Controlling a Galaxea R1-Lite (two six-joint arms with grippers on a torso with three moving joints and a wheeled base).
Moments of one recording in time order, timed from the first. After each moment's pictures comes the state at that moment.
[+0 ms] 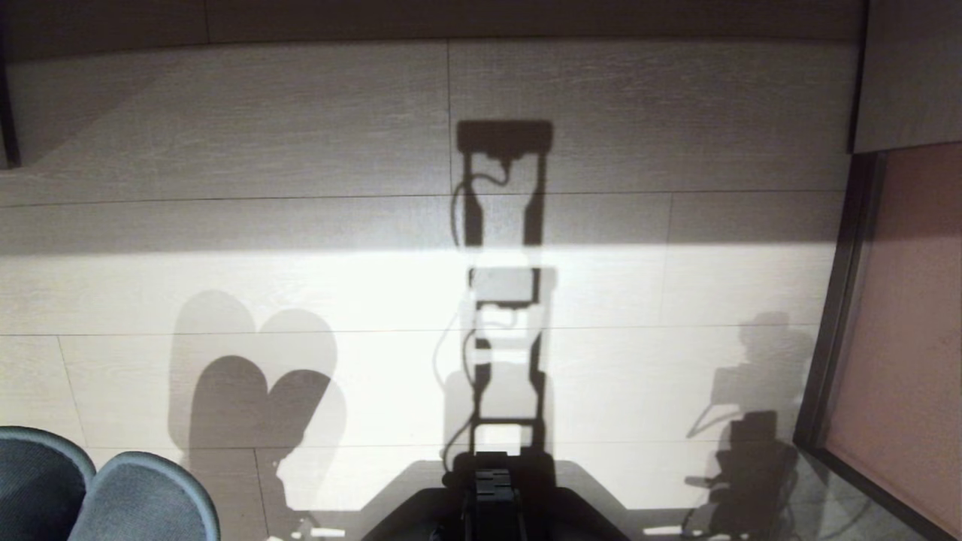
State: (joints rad) left arm 0.00 0.00 0.00 -0.01 0.00 0.02; right arm 0.00 0.00 0.00 0.00 0.01 0.01
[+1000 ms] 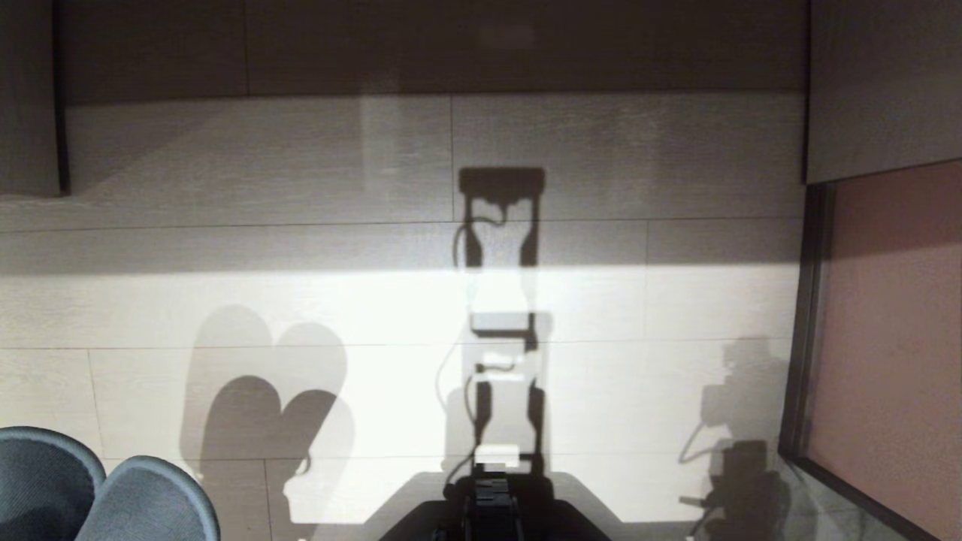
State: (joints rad) left arm 0.00 0.00 0.00 0.00 0.00 0.02; right arm 0.00 0.00 0.00 0.00 0.01 0.01
